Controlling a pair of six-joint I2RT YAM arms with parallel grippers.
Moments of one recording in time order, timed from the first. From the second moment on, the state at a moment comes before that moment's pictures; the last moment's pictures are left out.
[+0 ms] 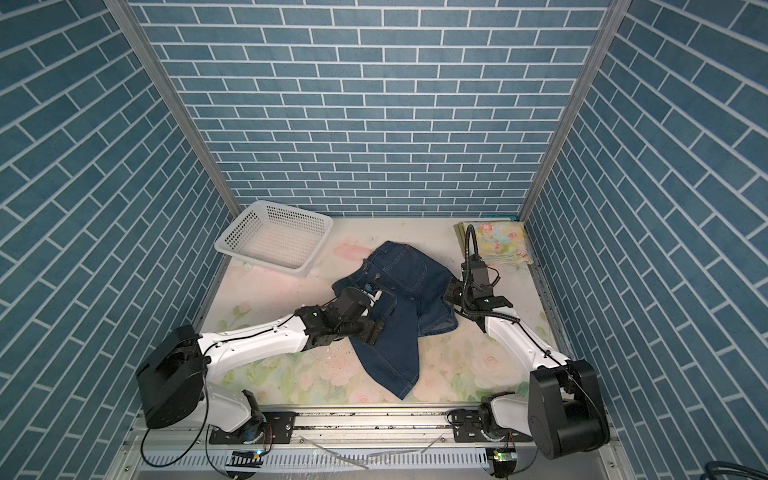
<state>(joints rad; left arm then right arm) -0.96 1.52 0.90 -0.27 -0.12 -0.31 0.26 1.26 0.69 -0.21 -0.09 0.59</state>
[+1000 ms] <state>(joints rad) -1.41 1.79 1.01 -0.27 -0.15 -0.25 0.16 1.28 0.66 -0.18 -0.10 0.63</state>
